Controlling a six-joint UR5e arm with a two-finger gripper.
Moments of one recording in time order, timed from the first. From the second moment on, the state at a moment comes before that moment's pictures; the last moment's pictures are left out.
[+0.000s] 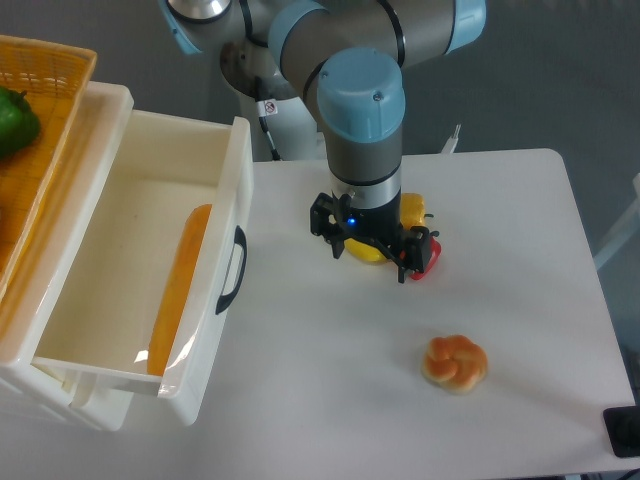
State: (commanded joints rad) arm 2.47 -1.84 -1.47 -1.27 1.62 0.92
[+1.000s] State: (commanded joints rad) arm 2.43 -1.89 -1.53 -1.25 1.62 0.88
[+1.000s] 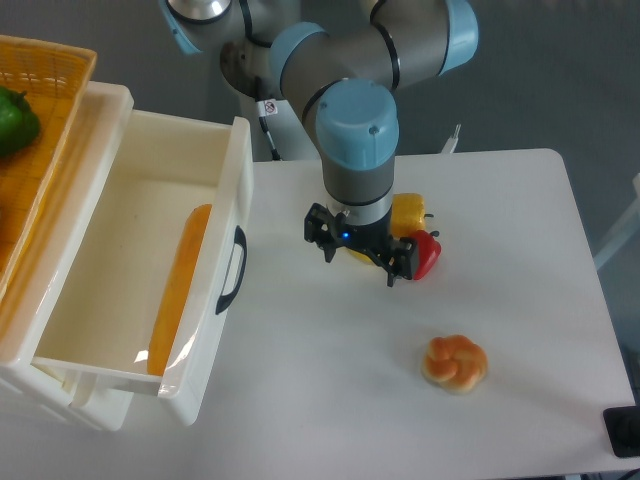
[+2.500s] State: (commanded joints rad) arm 2.39 -2.00 -1.54 -1.25 1.43 0.59
